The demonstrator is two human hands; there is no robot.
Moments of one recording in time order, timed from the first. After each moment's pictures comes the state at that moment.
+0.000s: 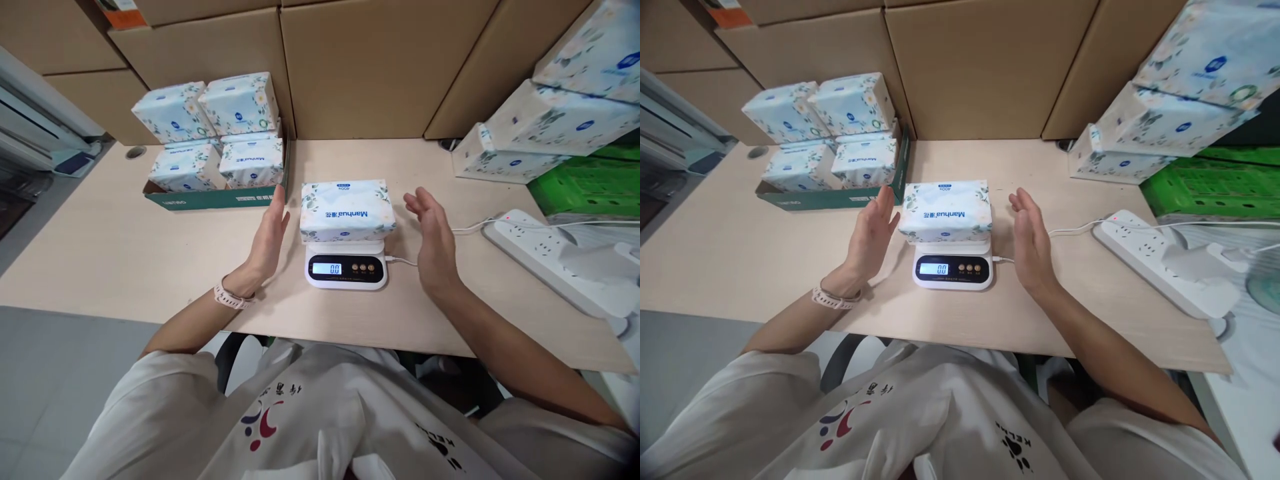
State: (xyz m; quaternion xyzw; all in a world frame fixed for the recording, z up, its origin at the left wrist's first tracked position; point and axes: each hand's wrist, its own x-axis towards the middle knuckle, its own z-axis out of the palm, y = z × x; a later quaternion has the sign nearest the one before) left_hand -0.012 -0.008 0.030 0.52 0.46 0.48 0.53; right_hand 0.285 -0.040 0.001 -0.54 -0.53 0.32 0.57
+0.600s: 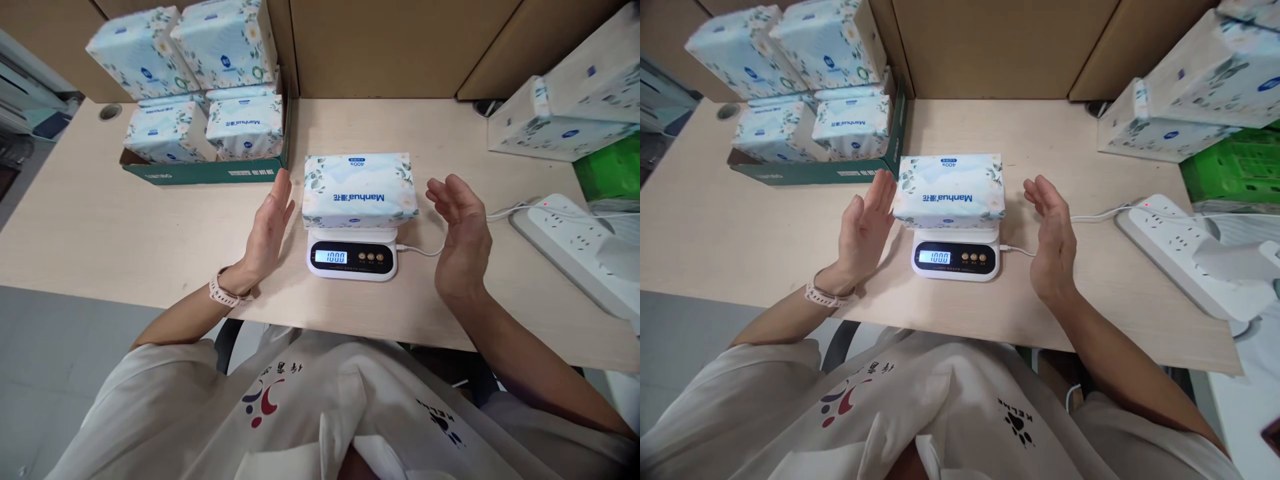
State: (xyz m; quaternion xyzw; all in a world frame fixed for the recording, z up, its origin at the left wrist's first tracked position) left_hand -0.020 -0.020 0.018 0.56 0.43 0.44 0.55; right_hand 0.293 -0.053 -0.012 -0.49 -0.56 0.29 0.60
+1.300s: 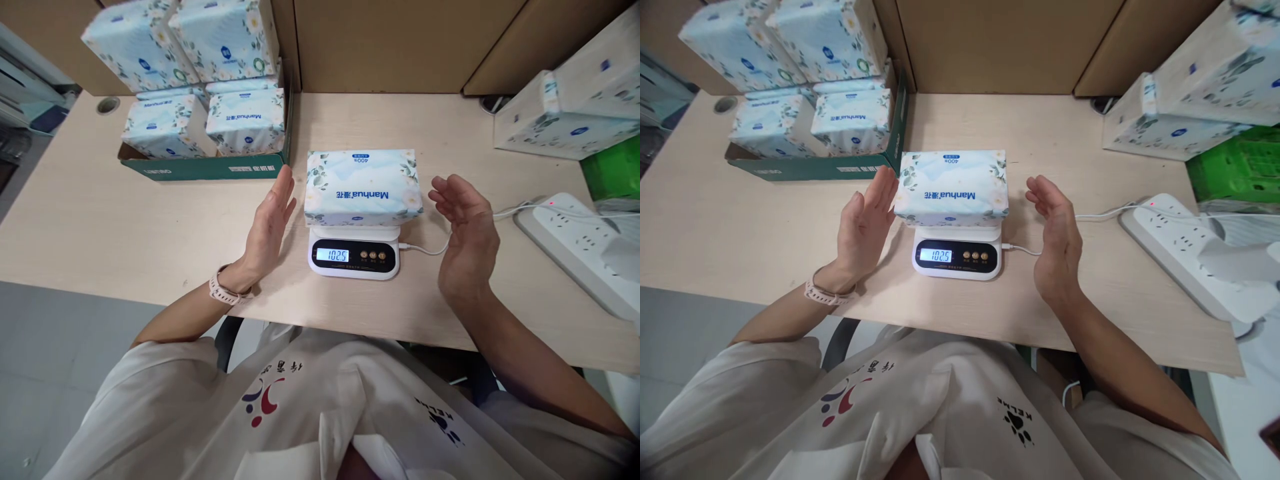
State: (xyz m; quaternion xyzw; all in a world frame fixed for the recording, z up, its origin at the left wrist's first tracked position) left_hand -0.014 -0.025 0.028 0.53 0.45 0.45 0.56; right_hand 0.289 -0.055 -0.005 -0.52 -0.55 0.29 0.59
